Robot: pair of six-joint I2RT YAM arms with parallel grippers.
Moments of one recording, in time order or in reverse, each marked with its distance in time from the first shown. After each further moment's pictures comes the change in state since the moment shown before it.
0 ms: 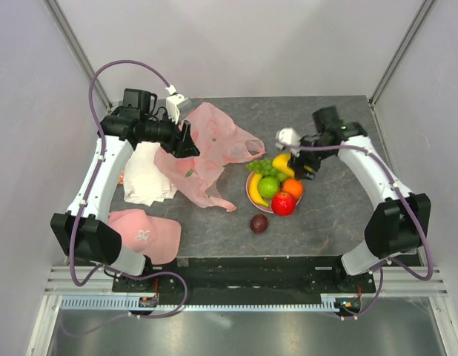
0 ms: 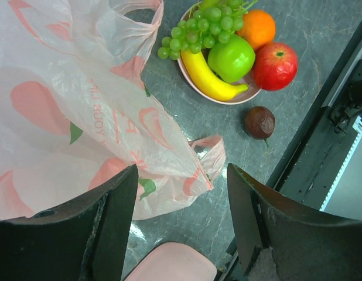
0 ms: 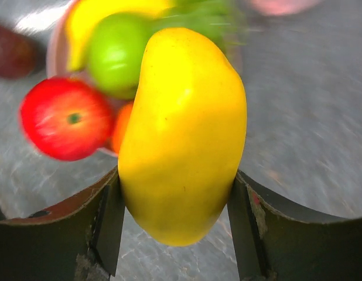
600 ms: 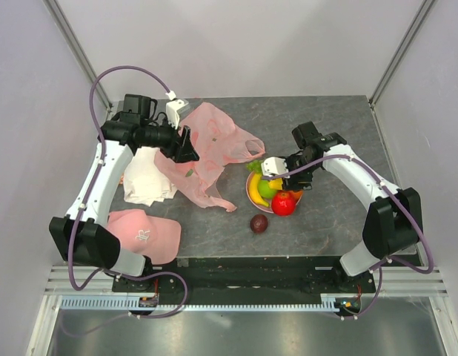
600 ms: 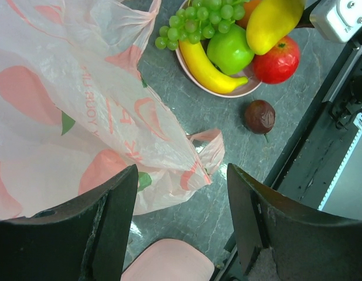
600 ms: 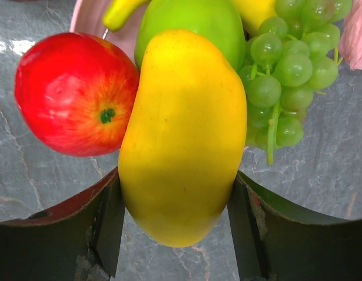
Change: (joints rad) left arm 0.000 -0.031 -0.065 0.019 -0.005 0.000; right arm 0.195 0.006 -0.179 -0.006 0.161 -0.366
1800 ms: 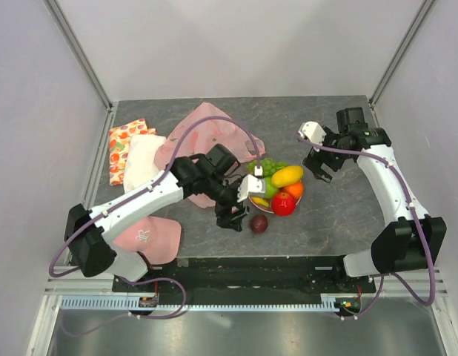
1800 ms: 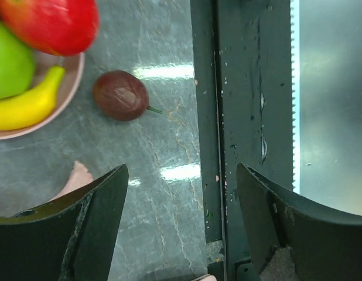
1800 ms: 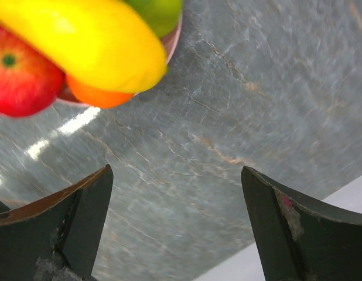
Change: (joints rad) left arm -0.690 -0.018 -0.189 0.036 -0.110 0.199; right arm -0.260 -0.154 0.074 -0.018 0.040 0.412
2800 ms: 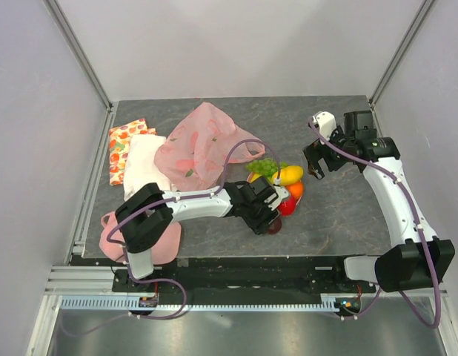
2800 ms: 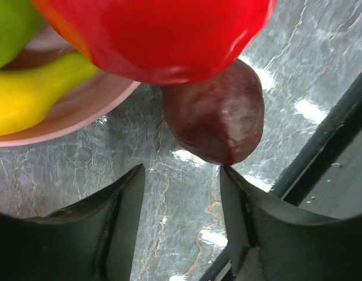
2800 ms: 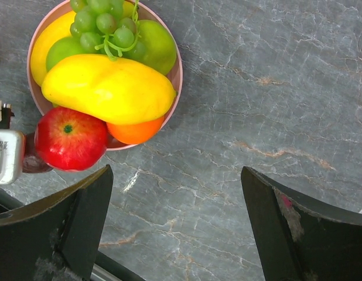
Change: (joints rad) left arm -0.212 0.381 -0.128 0.483 -0.510 -0.634; right arm -0.014 -0.119 -0.049 0.105 -0.024 0.473
